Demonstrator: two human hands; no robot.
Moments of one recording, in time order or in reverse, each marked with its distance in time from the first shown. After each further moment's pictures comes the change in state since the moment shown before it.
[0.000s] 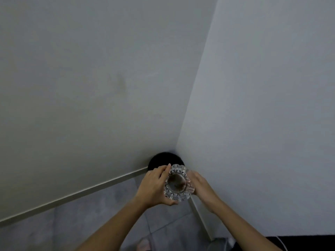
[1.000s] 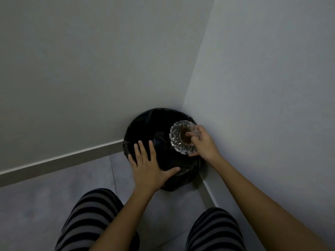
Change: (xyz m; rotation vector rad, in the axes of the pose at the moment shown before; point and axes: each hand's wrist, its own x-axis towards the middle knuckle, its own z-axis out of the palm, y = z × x) left_hand 0.132 -0.178 0.486 -0.030 0.008 -0.652; right_hand 0.408 0.318 -0.009 -0.149 0.143 -0.159
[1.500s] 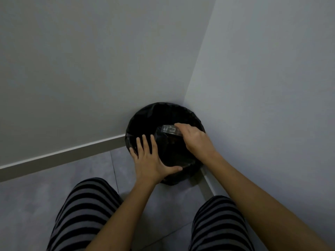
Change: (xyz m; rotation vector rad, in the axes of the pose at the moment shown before) left_hand 0.002 -0.004 -0.003 0.015 -0.004 0.035; right_hand -0.005 0.007 0.025 -1.051 0.202 -0.934
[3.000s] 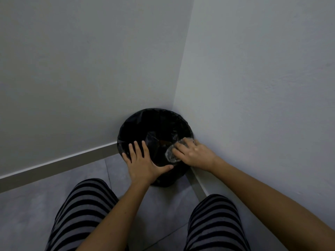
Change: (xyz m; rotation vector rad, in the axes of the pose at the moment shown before) left_hand -0.006 0.010 0.000 0.060 -0.001 -0.075; right_hand -0.049 0.028 -0.014 -0.377 -0.075 -0.505
